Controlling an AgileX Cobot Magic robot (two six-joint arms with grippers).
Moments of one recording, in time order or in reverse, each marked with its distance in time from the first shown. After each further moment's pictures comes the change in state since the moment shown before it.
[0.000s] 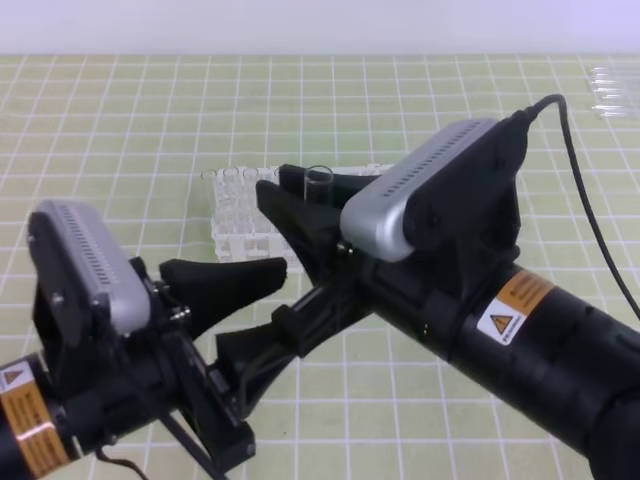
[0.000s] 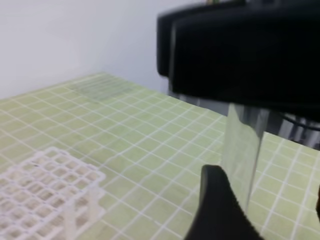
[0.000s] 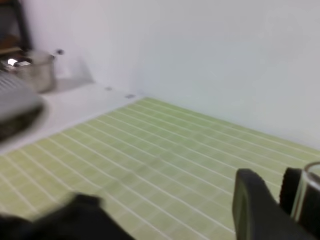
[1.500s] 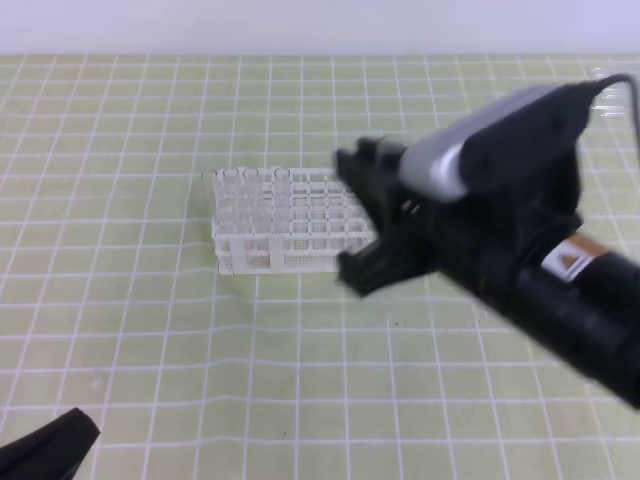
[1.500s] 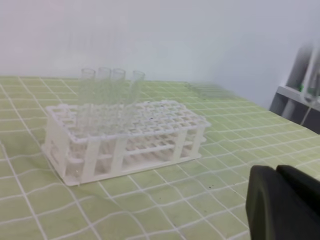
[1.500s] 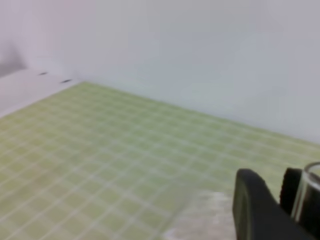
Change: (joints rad) left arm 0.000 -0.828 0.472 0.798 0.488 -0.993; right arm -0.093 -0.046 0.000 0.291 0.062 -0.298
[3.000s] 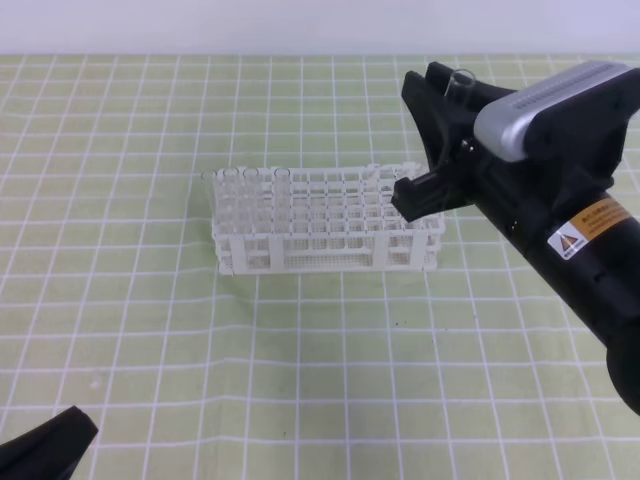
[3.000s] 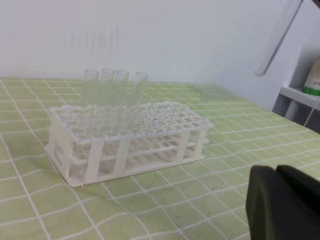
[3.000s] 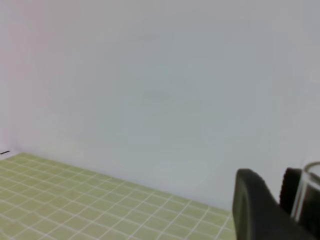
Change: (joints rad) left arm 0.000 0.002 0.003 0.004 -0.006 0.007; right arm -0.250 0.116 0.084 -0.617 -0.347 0.522
